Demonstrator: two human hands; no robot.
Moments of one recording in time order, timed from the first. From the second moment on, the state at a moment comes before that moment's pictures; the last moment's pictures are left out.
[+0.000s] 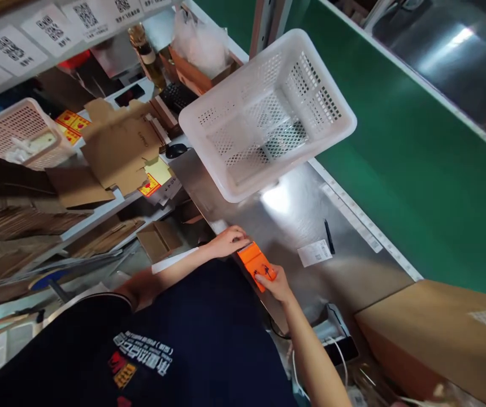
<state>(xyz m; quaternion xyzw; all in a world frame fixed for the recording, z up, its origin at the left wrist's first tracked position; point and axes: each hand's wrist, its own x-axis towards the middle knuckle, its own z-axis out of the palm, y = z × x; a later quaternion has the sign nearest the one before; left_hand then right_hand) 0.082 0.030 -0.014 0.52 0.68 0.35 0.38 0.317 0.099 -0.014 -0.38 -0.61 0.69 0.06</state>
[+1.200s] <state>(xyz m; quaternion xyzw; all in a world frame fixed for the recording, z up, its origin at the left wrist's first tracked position) 0.071 0.002 -0.091 0.48 0.61 0.35 0.51 0.308 0.101 0.016 -0.47 -0.67 0.57 -0.09</state>
